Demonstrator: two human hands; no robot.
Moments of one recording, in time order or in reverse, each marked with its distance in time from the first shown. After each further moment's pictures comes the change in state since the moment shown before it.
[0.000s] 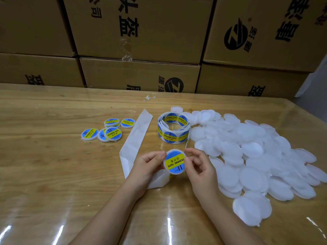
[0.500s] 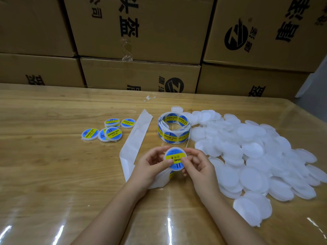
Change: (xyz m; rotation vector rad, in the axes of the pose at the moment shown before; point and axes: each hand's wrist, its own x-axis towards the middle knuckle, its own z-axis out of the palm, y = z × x) left_hand -0.001 0.000 0.005 0.032 0.023 0.085; right_hand 0.006 0.000 -0.001 0.169 -0.086 0.171
